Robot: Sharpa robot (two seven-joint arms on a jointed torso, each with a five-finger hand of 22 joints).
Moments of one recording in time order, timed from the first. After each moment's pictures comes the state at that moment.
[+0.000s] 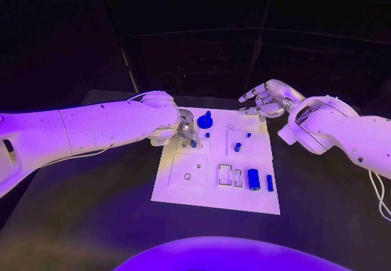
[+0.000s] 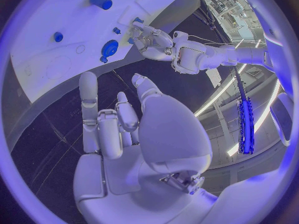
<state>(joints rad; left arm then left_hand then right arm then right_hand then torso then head) 1.32 -0.63 -0.15 1.35 -1.08 0.16 -0.58 1.00 -0.03 0.61 0.00 0.04 0.92 0.03 0.59 0.65 1.32 -0.04 1.08 0.98 1.47 -0.09 1.56 1.31 0.11 1.46 0.01 1.24 1.13 1.25 -0.72 -0.02 1.43 -1.02 -0.32 0.00 1.35 -0.06 0.05 0.05 0.41 0.91 0.16 0.12 0.07 1.31 0.08 1.28 1.18 1.47 0.00 1.46 1.31 0.17 1.11 0.10 1.05 0.49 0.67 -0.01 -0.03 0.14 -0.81</state>
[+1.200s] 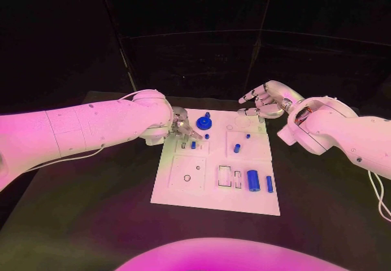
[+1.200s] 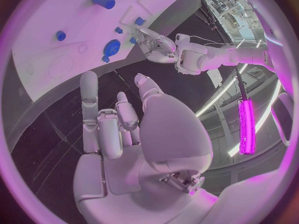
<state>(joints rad) 1.32 -0.68 -0.13 1.38 -1.07 0.12 -0.58 0.84 -0.09 0.22 0.16 0.05 0.94 0.03 0.62 0.67 1.32 -0.04 1.08 0.96 1.47 -0.10 1.56 1.31 0.10 1.47 0.01 1.24 1.14 1.25 -0.73 -0.02 1.42 -1.02 -0.32 -0.01 1.33 -0.06 0.04 0.07 0.40 0.91 0.16 0.12 0.07 1.31 0.07 1.27 1.16 1.47 0.00 1.45 1.31 0.17 1.10 0.10 1.03 0.46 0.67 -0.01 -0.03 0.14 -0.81</state>
